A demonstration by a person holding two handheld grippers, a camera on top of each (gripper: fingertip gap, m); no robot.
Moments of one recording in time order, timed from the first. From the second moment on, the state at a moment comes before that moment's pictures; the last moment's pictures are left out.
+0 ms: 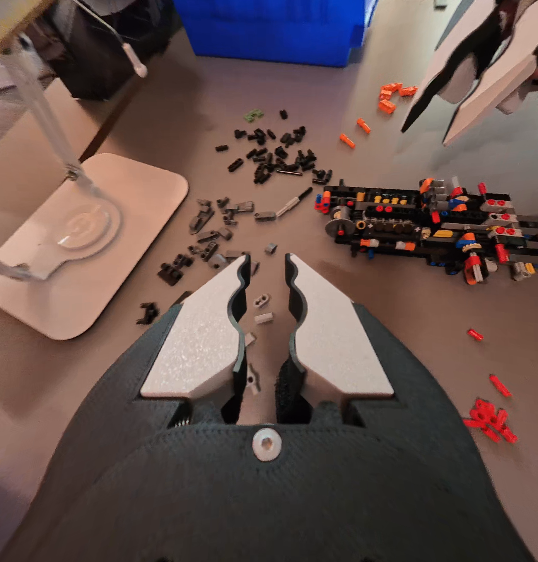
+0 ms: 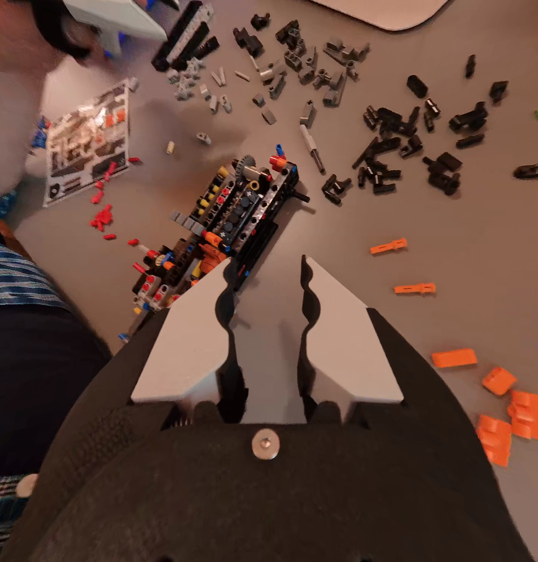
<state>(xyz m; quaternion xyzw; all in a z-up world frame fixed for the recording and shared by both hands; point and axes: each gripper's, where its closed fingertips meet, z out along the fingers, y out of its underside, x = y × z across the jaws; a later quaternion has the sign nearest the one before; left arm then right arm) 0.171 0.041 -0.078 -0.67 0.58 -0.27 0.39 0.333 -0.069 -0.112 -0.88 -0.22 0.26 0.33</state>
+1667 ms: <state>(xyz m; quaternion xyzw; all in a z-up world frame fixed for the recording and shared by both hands) 0.230 0.010 -0.090 -0.60 0.64 -0.28 0.40 0.235 0.011 -0.087 -0.72 -0.59 0.25 0.27</state>
